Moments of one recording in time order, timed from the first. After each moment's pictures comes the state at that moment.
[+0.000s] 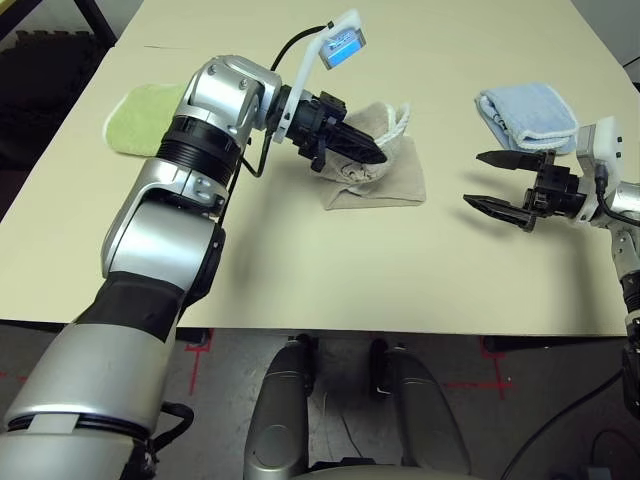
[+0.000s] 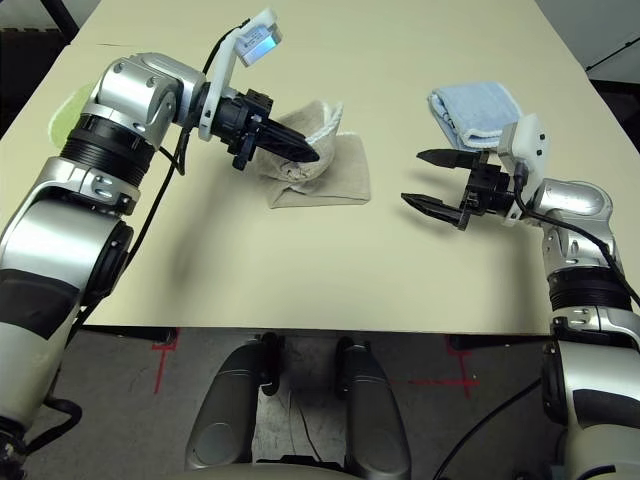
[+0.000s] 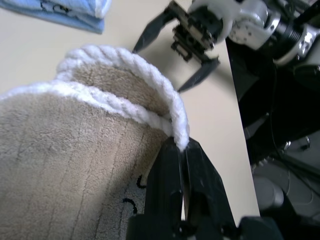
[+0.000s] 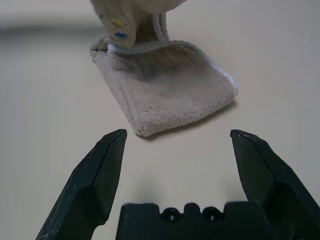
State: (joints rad) left arm -1.48 0.30 -0.26 0.91 -0.17 0.68 -1.46; right arm -0.68 -0.70 -0.14 0.65 0.33 -0.18 1.36
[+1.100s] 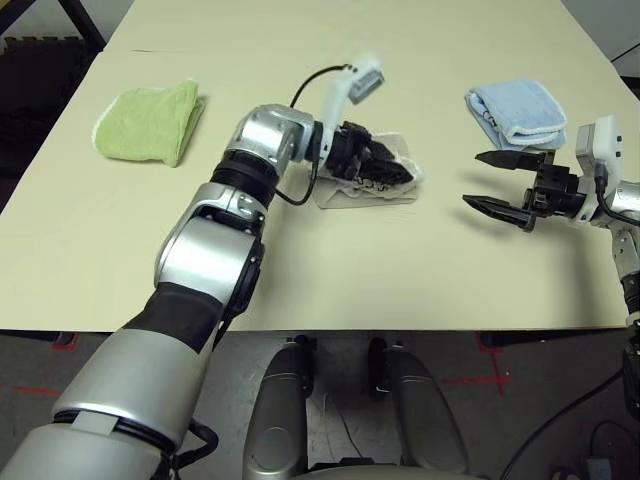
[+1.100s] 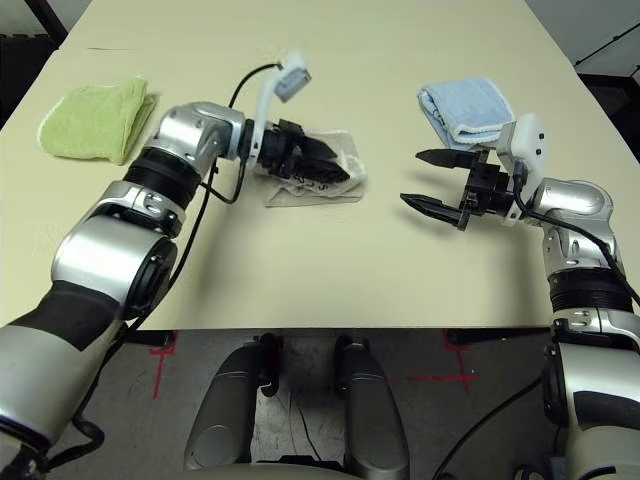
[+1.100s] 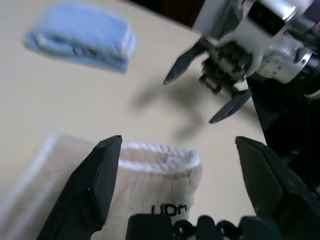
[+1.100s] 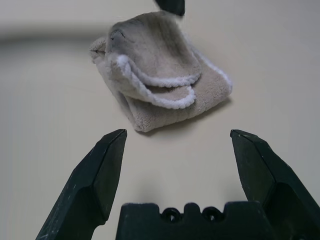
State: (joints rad) left arm -1.39 0.27 -0.07 0.93 -0.17 0.48 -1.33; right arm -0.71 -0.70 -0.13 0.64 0.33 -0.17 1.36
